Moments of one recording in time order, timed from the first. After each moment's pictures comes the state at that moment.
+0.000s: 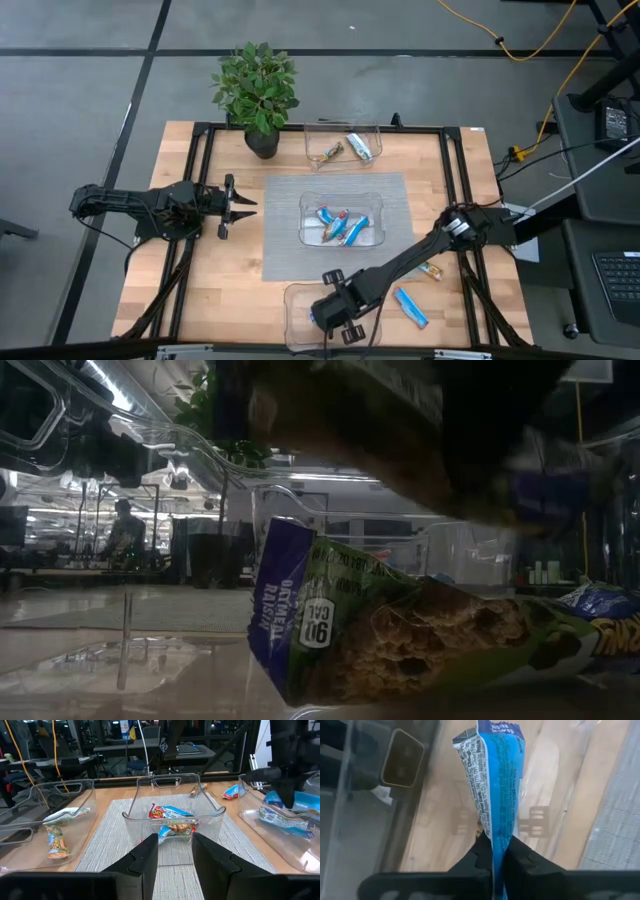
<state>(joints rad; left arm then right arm) -0.01 0.12 0.01 0.02 -0.03 0.05 0.56 2.24 1.91 -0.91 -0.04 0.23</state>
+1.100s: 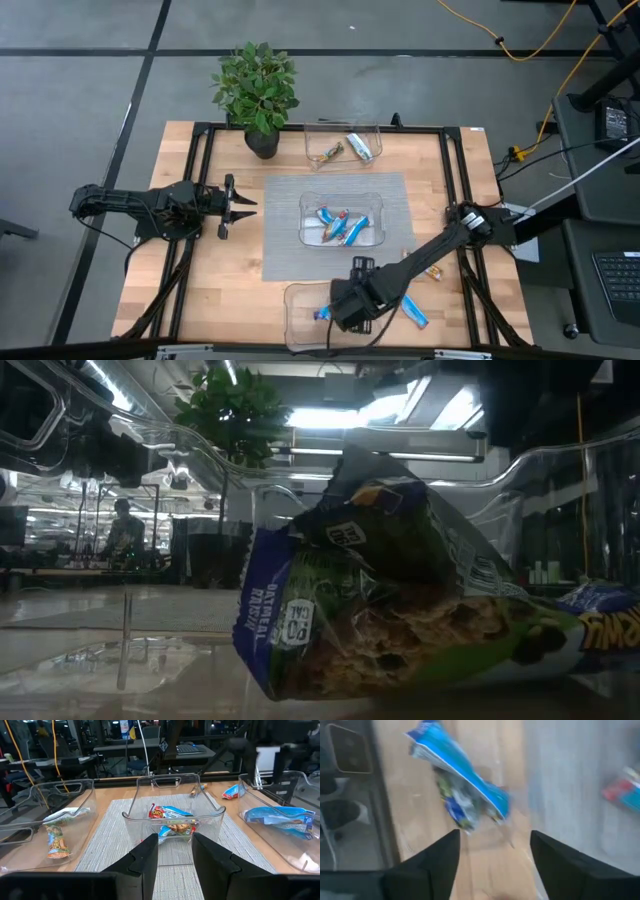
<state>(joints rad) -0.01 0.12 0.01 0.02 -0.03 0.05 0.59 2.13 1.92 -1.20 0.10 0.68</state>
